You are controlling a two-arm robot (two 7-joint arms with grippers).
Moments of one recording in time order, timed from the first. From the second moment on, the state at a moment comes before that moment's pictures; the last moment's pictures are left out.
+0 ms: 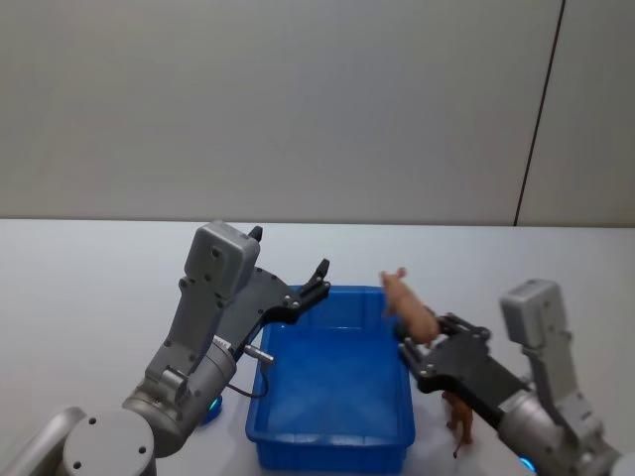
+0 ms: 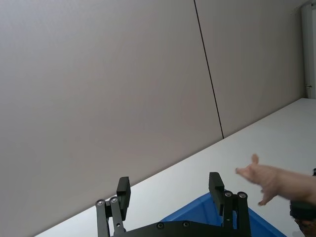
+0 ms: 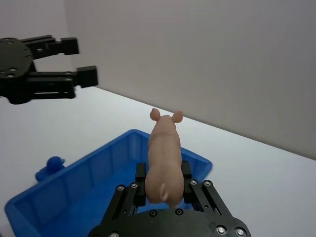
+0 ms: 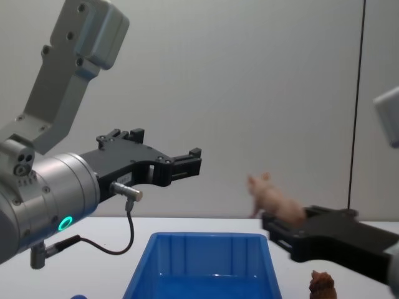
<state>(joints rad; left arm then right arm) -0.24 0.38 0.45 -1.63 -0.20 0.01 -0.01 0.09 0.18 -0.28 -1.53 0.12 0.00 0.32</state>
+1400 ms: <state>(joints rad) -0.24 0.38 0.45 -1.63 -0.20 0.01 -0.01 0.19 0.09 -0.34 -1.40 0.07 0.05 0.29</state>
